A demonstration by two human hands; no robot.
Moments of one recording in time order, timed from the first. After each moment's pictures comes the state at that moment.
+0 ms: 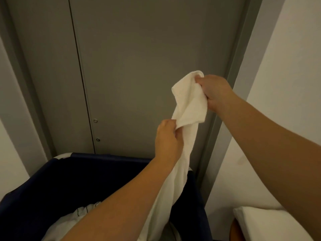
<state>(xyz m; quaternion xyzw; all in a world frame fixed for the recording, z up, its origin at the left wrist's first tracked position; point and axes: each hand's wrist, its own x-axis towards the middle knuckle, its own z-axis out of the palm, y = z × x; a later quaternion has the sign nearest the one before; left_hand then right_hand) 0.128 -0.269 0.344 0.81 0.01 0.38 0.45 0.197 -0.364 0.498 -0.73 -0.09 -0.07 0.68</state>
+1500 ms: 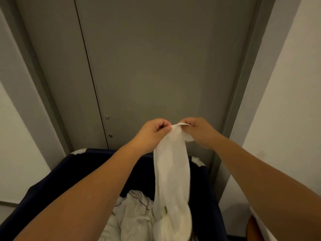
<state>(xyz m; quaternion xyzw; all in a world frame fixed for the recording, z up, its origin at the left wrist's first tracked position) 0.126 -0.182 0.349 0.82 -0.05 0.16 0.54 0.203 -0.352 0.360 -0.82 -0.29 0.05 0.48</state>
